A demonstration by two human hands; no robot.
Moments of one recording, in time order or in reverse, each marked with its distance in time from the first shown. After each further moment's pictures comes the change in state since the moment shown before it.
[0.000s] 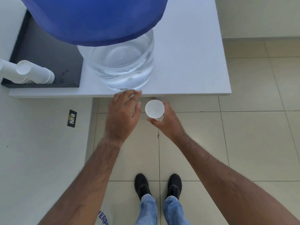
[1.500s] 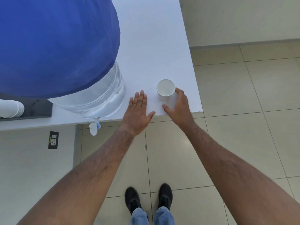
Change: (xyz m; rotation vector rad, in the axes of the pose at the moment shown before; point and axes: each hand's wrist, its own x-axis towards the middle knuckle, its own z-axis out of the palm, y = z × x) left_hand 0.101 0.054 0.142 0.093 -0.730 0.003; right_hand 0.095 0.031 -0.153 -0.171 0.223 0.049
